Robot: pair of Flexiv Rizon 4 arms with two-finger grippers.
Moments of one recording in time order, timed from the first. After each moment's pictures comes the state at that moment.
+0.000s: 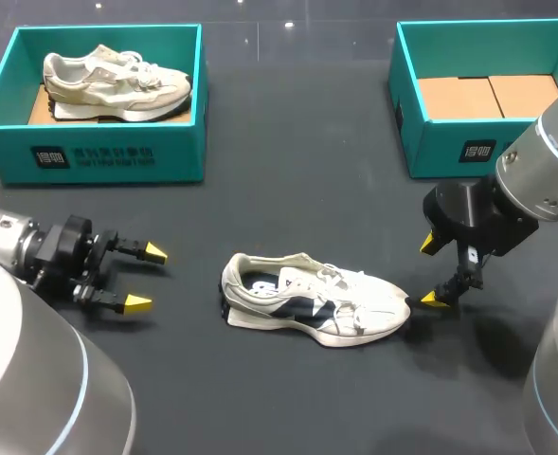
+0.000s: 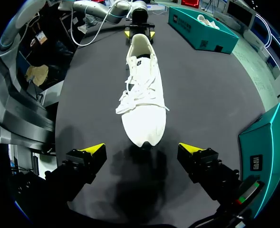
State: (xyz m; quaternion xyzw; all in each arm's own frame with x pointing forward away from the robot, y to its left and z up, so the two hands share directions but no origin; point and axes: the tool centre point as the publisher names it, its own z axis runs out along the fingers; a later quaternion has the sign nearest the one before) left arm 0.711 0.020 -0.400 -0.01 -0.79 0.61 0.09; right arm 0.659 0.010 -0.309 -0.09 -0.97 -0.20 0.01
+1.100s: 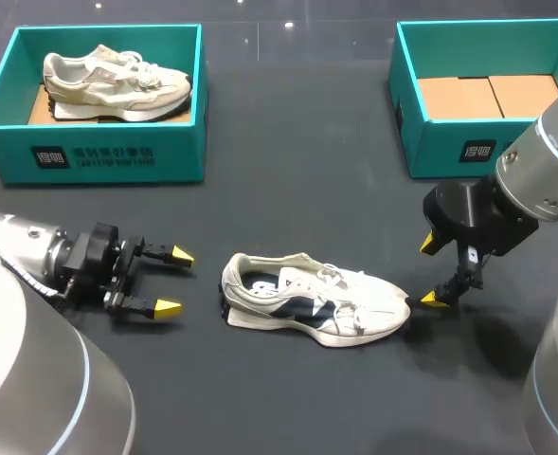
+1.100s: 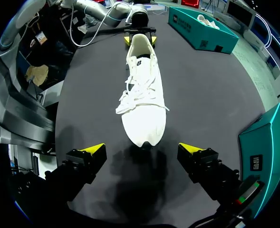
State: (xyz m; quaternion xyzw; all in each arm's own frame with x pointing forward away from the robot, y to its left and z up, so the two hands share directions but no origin) left arm 0.706 -0.026 -0.405 -0.02 -0.77 0.63 0.08; right arm 0.659 0.010 -0.309 -0.09 -0.97 -0.20 0.01
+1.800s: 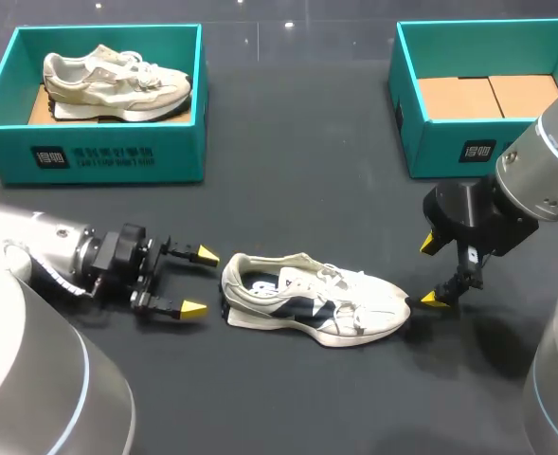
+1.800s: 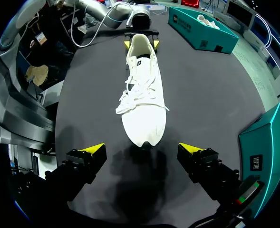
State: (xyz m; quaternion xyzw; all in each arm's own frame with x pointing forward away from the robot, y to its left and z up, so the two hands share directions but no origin) left arm 0.704 -0.066 -0.404 -0.05 -0.77 0.63 0.07; right arm 0.659 0.010 -0.309 -0.09 -0.97 -0.20 0.01
